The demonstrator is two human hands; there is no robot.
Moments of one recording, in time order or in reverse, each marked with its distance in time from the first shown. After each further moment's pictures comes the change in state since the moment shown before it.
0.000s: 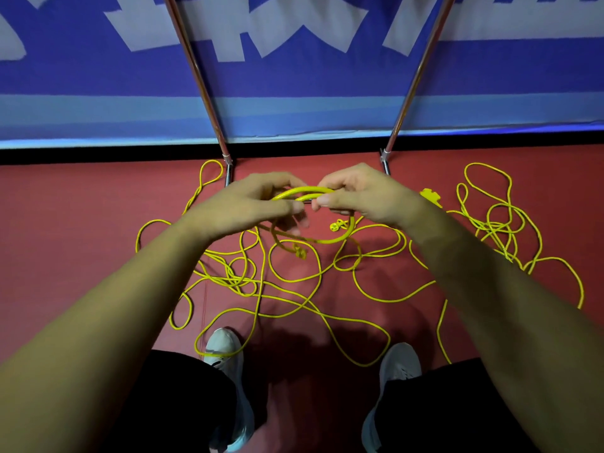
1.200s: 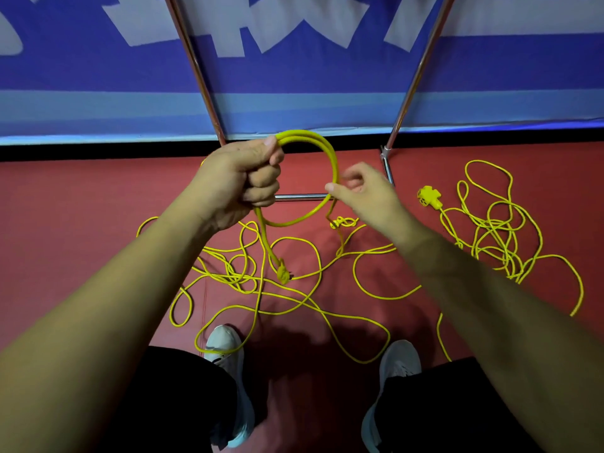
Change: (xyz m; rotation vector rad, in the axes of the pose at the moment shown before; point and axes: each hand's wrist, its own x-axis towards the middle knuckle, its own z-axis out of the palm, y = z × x) left_hand 0.005 0.011 -0.006 -0.712 0.170 0.016; right_hand 0.014 0.060 0.014 -0.164 0.626 0.279
